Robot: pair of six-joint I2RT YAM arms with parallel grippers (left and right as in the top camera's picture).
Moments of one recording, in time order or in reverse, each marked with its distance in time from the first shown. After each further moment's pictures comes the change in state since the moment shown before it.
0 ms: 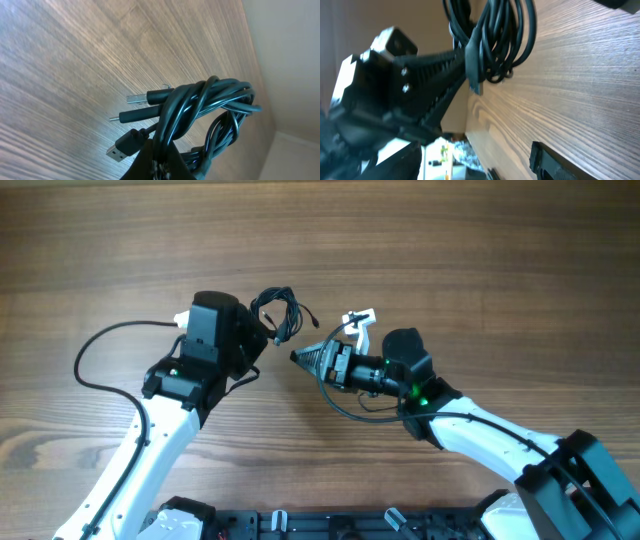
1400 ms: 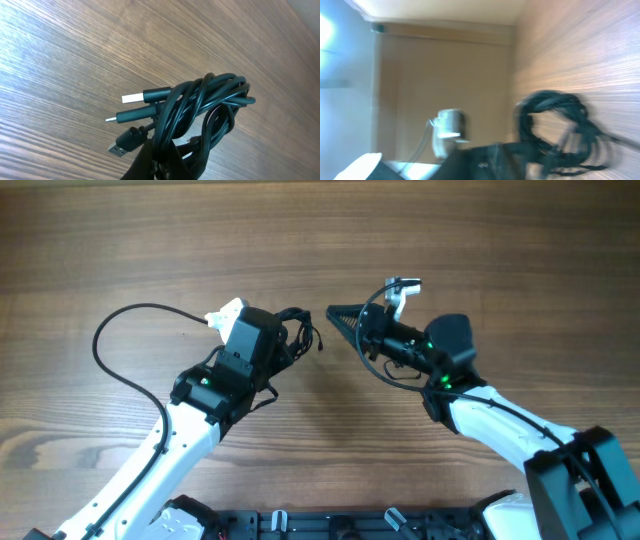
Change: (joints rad) left arm -0.198 0.001 0.000 -0.074 -0.223 0.222; right arm -0.199 0.005 0.007 0.235 -0.069 0.214
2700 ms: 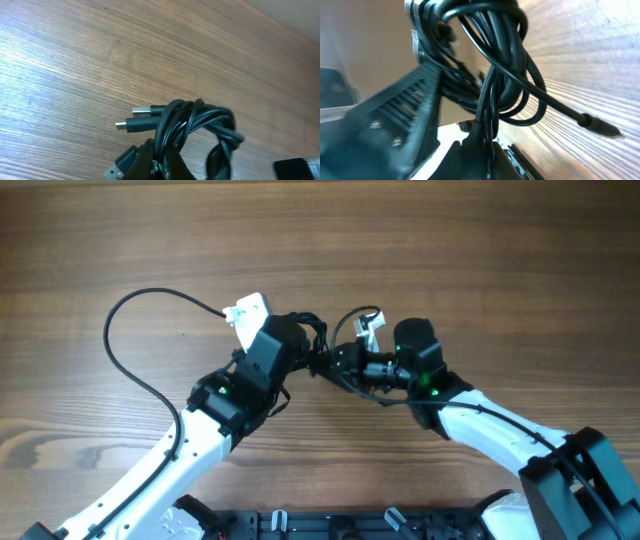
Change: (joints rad) left arm -0.118 0.000 0.000 0.089 -0.230 0.122; right arm 0.079 0.000 0.004 -0.325 -0.152 -0.047
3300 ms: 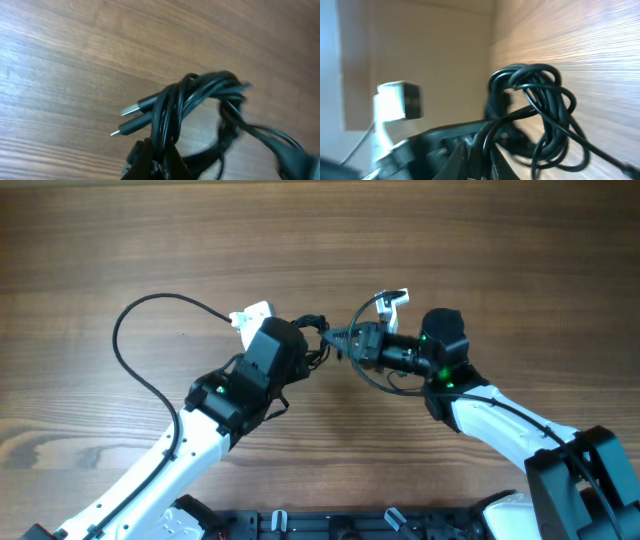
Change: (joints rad) left arm 0.003 -0.003 0.000 -0.076 0.172 -0.001; right arm -0.097 0.002 -0.006 0.129 0.030 -0.187
